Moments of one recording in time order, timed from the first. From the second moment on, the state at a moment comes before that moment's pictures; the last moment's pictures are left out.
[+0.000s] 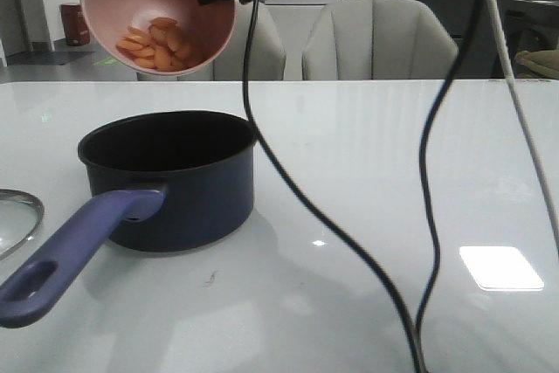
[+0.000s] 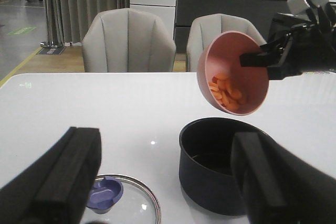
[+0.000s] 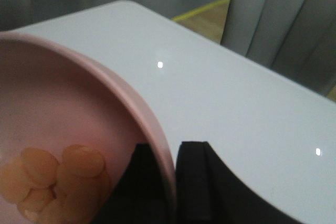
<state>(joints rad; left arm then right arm) -0.22 0.00 -0.34 0.00 0.45 -0.09 0.64 1.91 -1.41 -0.08 -0.24 -0.02</state>
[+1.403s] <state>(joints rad) -0.22 0.00 -0.34 0.00 0.45 -0.09 0.68 2.05 -1.18 0.15 -1.04 -0.44</state>
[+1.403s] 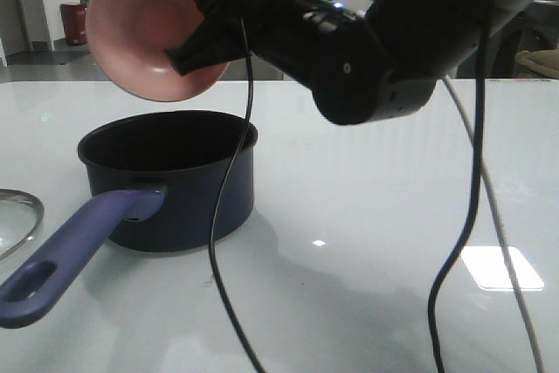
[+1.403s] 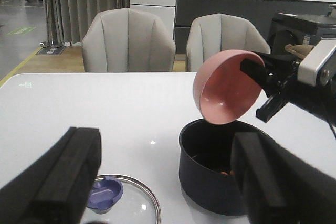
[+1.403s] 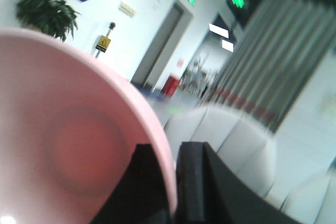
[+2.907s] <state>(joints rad) -0.22 0.00 -0.34 0.00 0.45 -0.09 0.05 1.84 -1.23 0.32 0.73 -0.28</state>
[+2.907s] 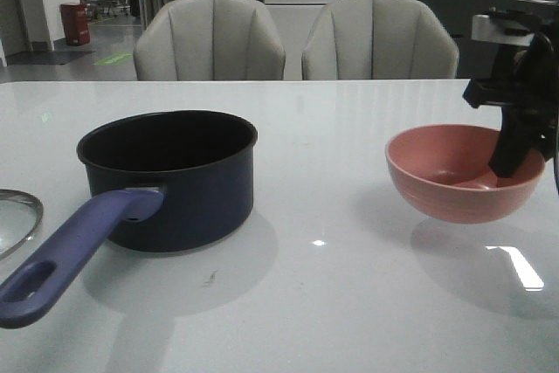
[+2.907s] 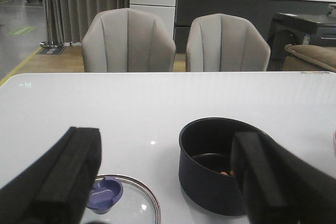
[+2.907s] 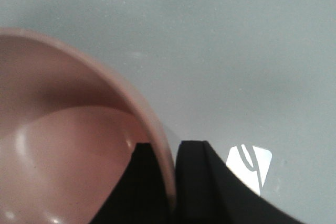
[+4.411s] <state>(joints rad) -0.22 0.00 -0.34 0.00 0.45 -0.09 0.25 0.81 -0.73 0.33 0.29 -0.32</state>
